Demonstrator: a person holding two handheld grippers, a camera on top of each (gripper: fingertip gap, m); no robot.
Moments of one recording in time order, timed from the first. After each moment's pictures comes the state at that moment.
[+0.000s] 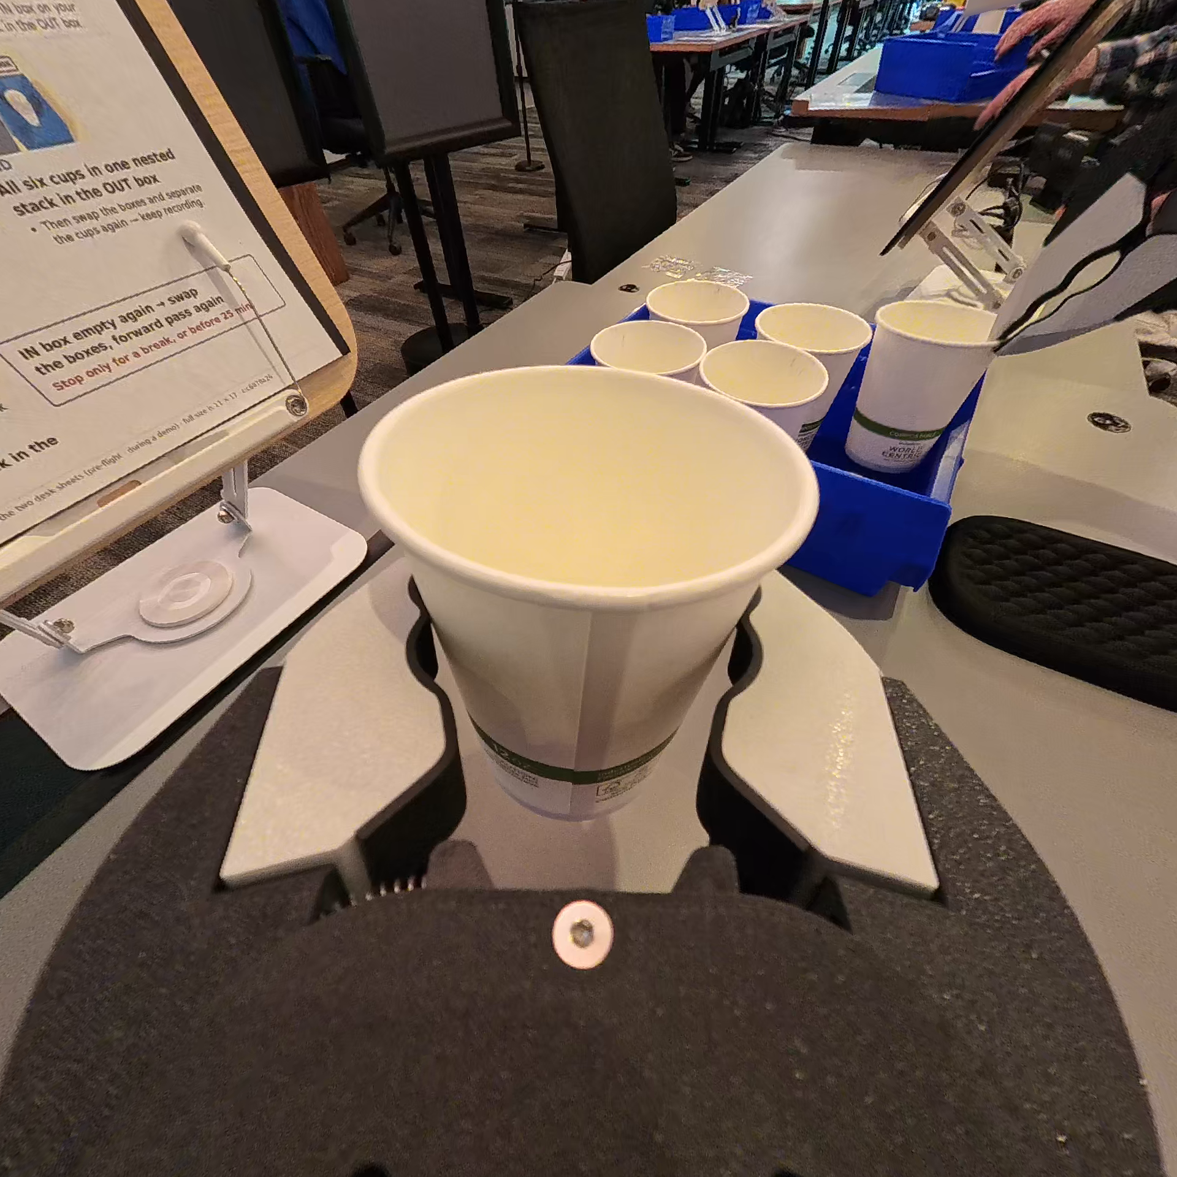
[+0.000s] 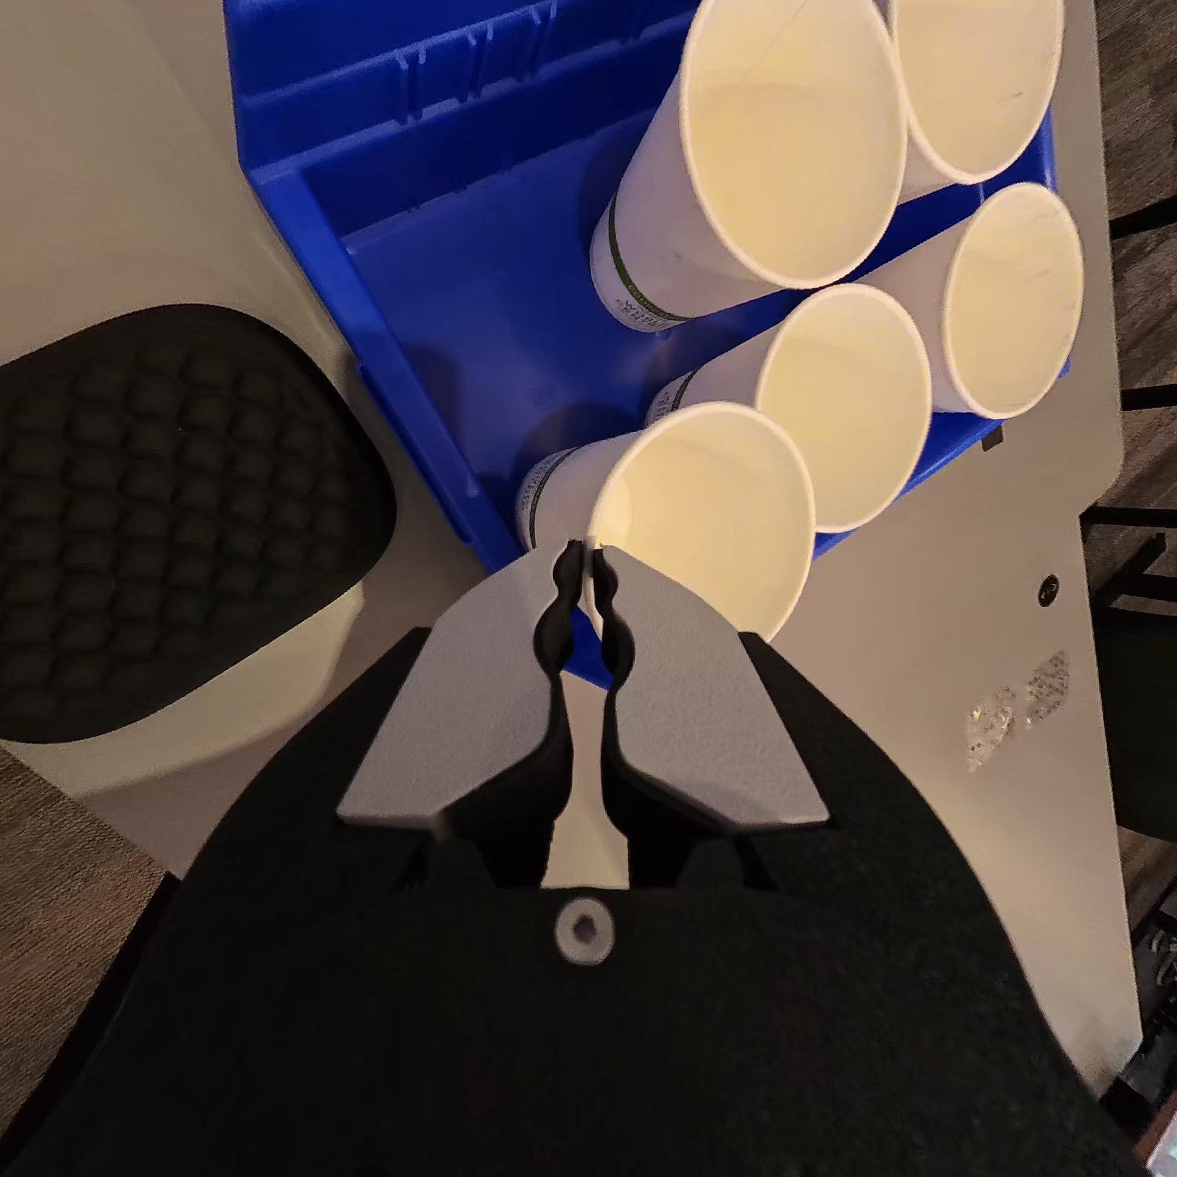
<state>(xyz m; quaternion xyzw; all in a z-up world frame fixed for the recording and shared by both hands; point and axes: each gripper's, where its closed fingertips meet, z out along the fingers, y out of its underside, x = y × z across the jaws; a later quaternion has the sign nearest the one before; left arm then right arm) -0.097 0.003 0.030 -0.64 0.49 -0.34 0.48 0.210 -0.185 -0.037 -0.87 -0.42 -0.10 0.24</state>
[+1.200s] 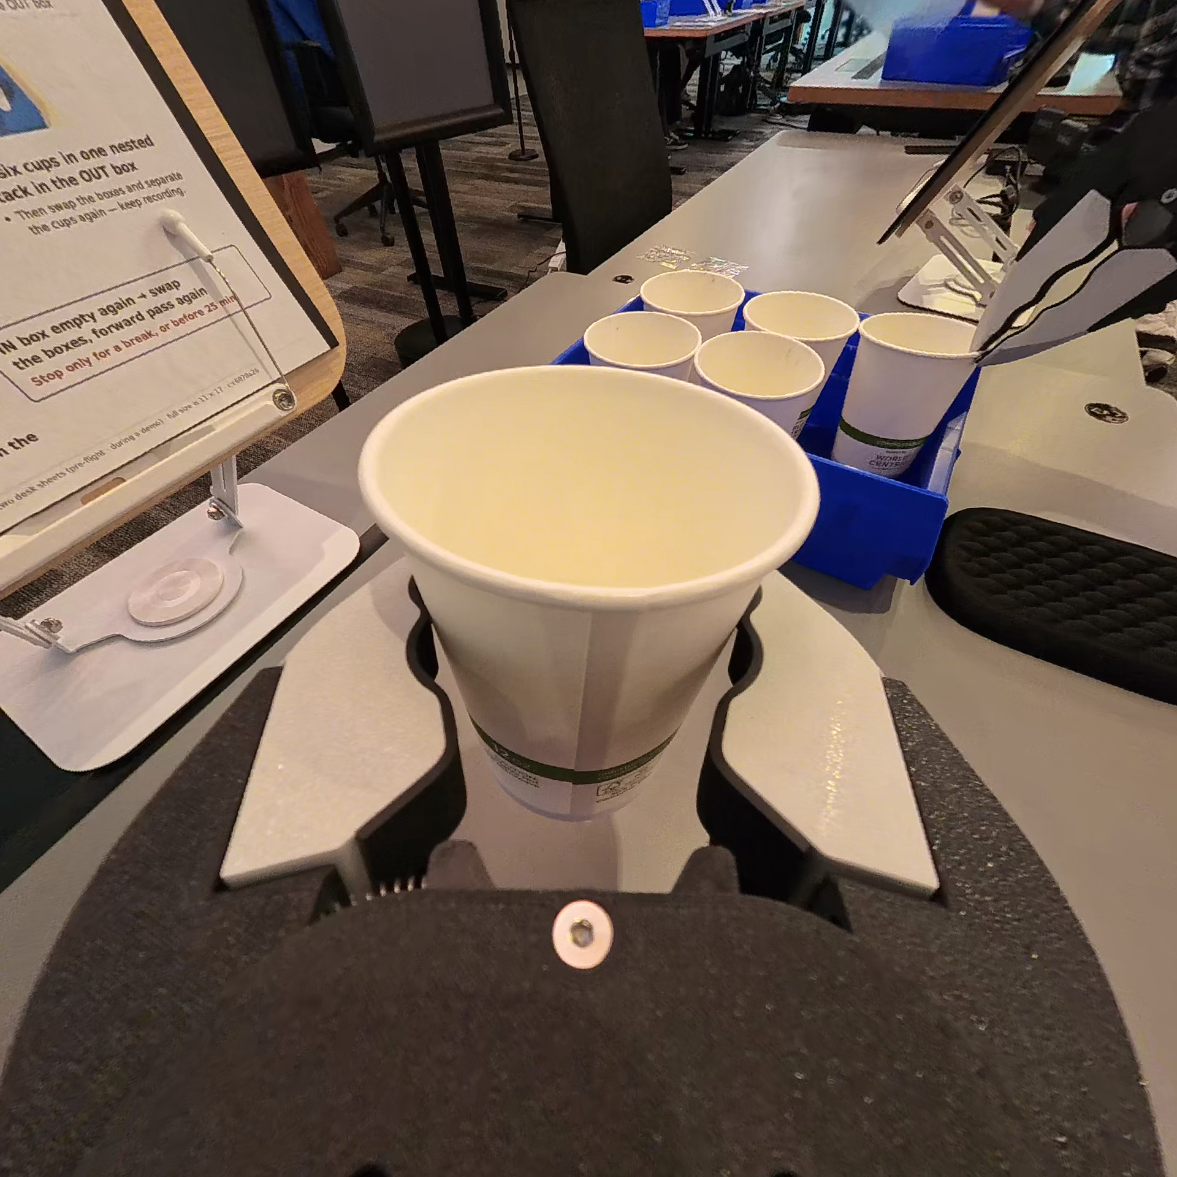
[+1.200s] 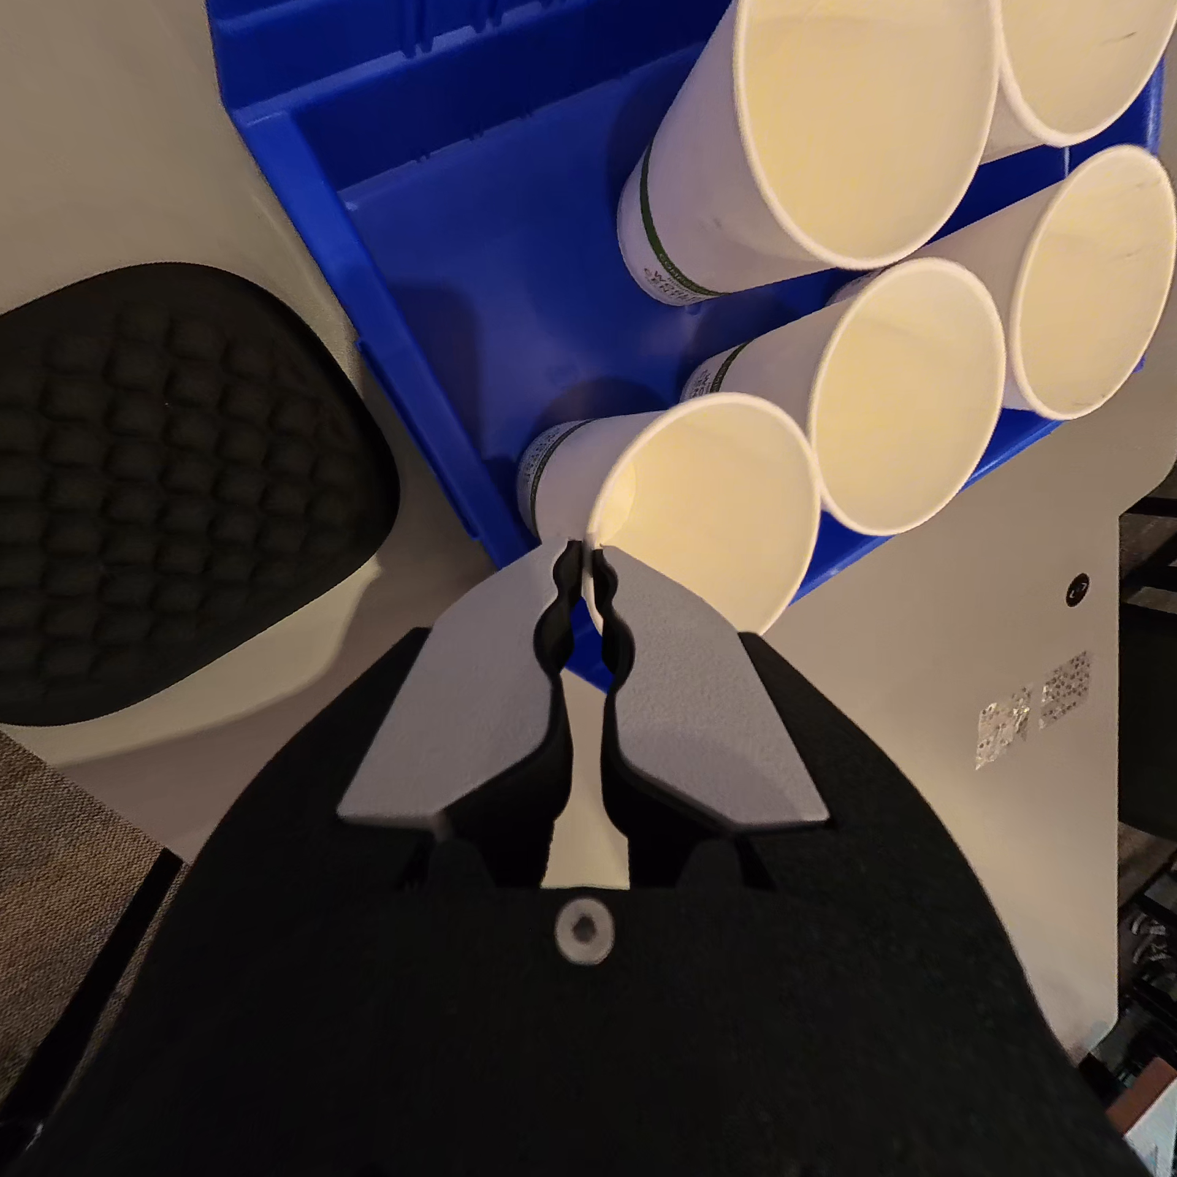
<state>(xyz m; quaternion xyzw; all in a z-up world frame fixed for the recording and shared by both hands) -0.096 0.001 0.027 -0.65 0.49 -0.34 0.48 0.212 -0.184 -0.053 -0.88 -0.43 -0.10 0.20</state>
